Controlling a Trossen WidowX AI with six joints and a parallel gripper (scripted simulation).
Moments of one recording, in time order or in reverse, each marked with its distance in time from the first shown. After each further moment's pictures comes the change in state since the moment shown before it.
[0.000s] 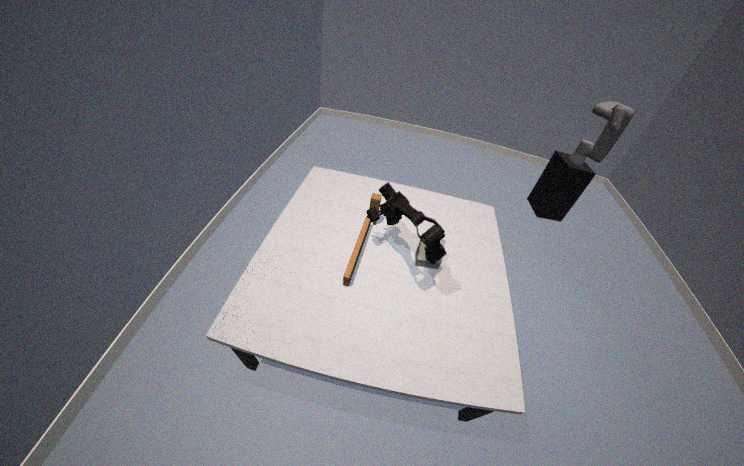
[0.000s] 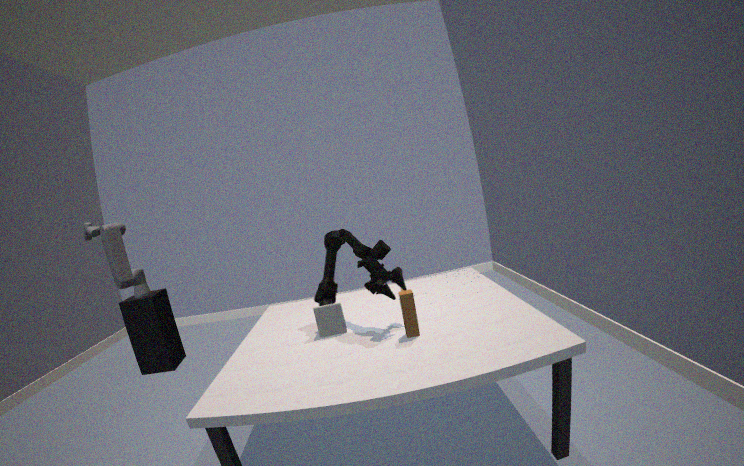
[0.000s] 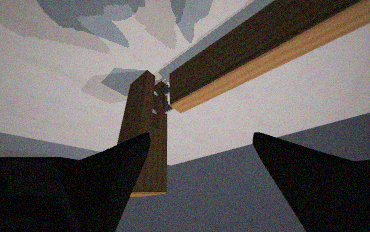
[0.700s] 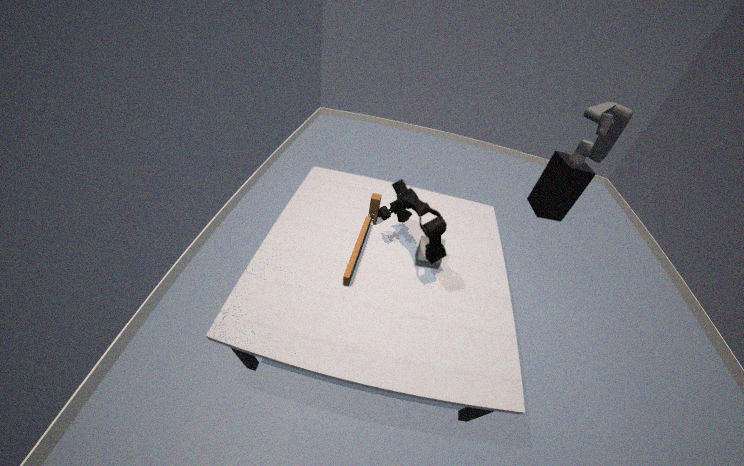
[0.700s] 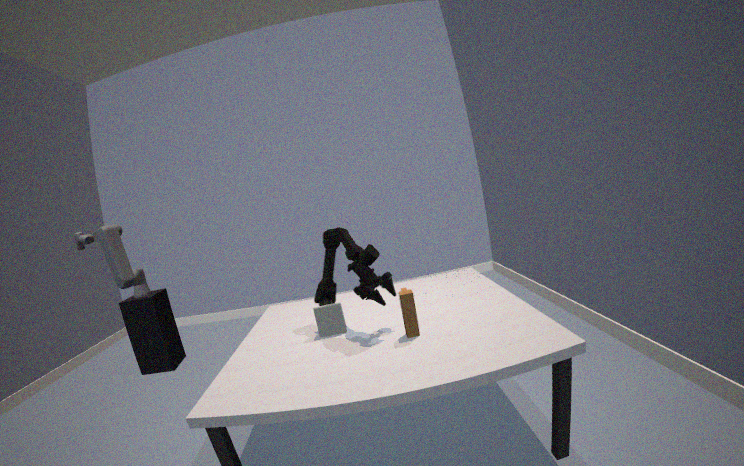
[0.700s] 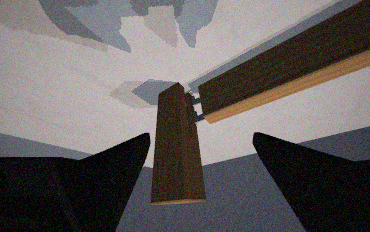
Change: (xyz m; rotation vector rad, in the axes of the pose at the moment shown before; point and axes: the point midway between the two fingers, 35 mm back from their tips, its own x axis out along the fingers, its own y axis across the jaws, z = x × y) arm -0.009 0.056 0.014 -0.047 -0.047 -0.028
